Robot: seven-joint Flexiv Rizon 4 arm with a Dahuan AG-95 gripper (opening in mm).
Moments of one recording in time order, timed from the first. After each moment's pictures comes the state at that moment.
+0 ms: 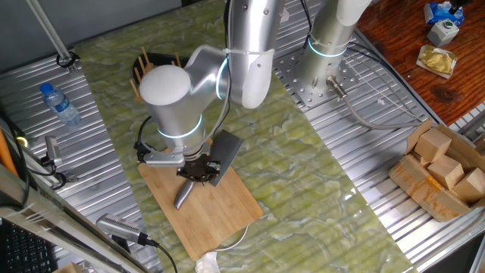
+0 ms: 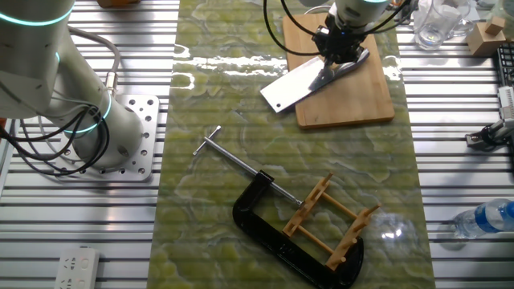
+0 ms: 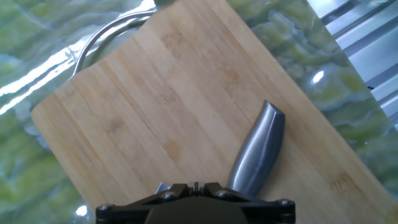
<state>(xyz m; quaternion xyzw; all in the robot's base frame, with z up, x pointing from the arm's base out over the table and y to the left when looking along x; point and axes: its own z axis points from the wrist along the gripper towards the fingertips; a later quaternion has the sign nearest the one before) 0.540 0.195 0.030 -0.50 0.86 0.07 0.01</state>
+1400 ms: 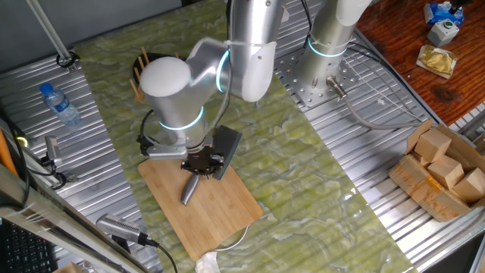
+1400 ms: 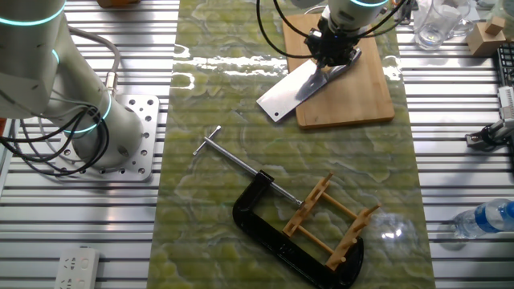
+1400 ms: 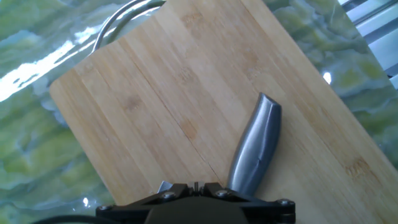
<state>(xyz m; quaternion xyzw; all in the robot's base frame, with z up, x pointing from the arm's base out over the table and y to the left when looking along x) 0.520 0.184 0.040 -0.50 0.86 0.10 0.00</state>
